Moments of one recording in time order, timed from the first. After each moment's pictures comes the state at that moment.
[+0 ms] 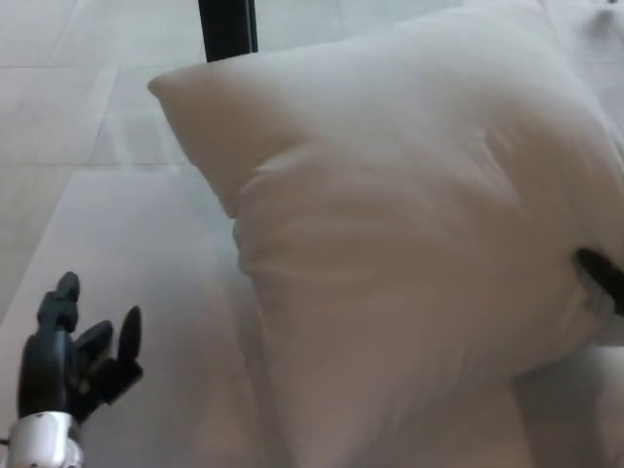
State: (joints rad) left_arm -0.10 0.28 0.12 0.14 -0.20 0.22 0.18; right_arm -0.32 -0.39 -0.29 0.03 -0.05 0.58 0.07
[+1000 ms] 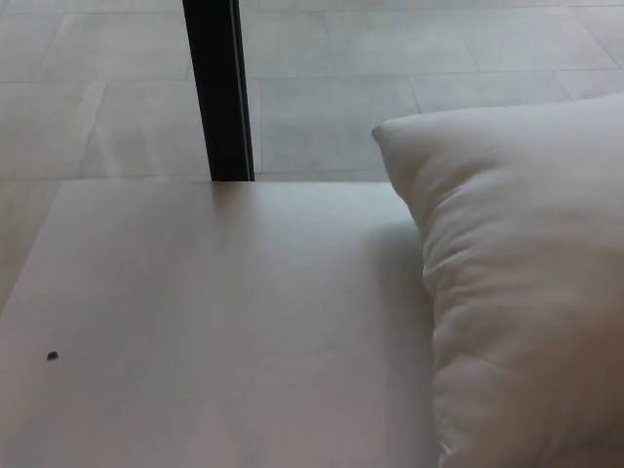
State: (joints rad) left_arm 0.21 0.48 0.59 0.24 -0.43 0.29 -0.11; right_arm 0.04 -0.62 -0.94 0.26 0.23 0.53 0.29
